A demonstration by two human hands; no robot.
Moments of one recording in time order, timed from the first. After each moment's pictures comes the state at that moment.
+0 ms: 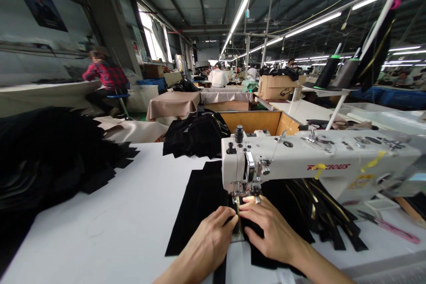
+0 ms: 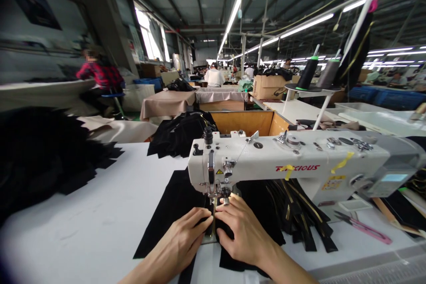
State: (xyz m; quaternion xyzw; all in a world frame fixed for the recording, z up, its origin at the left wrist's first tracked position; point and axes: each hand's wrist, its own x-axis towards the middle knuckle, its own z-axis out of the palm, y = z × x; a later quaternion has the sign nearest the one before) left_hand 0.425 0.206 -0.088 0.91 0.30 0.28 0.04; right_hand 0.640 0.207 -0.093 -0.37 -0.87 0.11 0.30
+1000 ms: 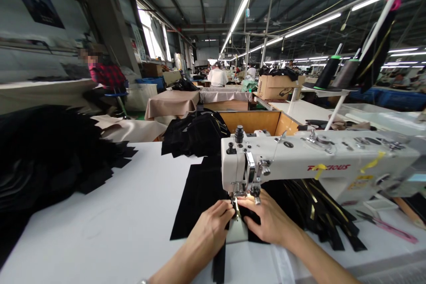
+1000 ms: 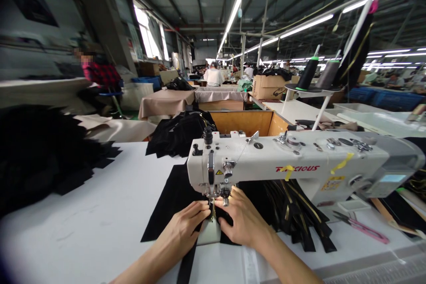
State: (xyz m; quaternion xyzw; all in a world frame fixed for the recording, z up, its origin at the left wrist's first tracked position) left_hand 0.424 0.226 -0.104 0.90 0.31 0.30 0.03; right_hand 0.642 0.228 -0.096 -0.39 -0.88 0.10 0.27
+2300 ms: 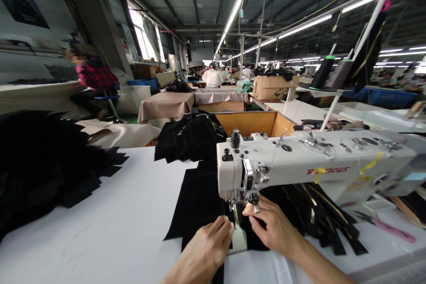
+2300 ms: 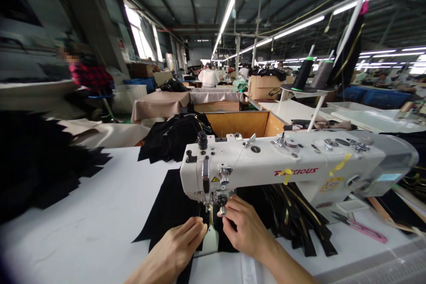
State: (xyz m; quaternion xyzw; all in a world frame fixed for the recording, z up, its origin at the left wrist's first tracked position) left_hand 0.416 0.213 -0.092 0.96 0.25 0.14 -0.06; right_hand 0.647 0.228 -0.093 -0.35 -0.84 0.13 0.39
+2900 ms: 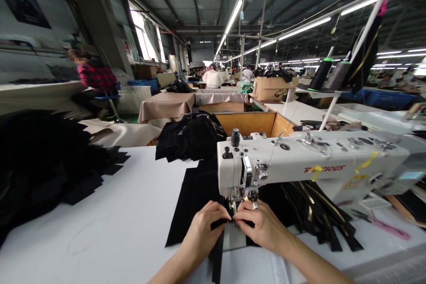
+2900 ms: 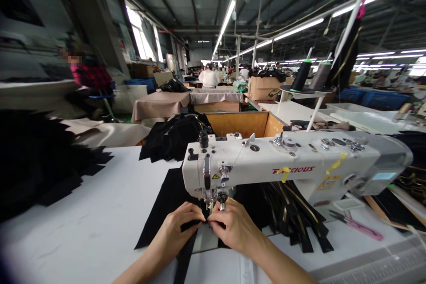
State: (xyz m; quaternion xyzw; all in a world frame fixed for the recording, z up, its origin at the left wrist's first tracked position) left_hand 0.417 0.235 -0.099 0.81 0.39 0.36 0.25; right_hand 0.626 0.229 -0.102 -0.35 -0.86 0.12 0.36
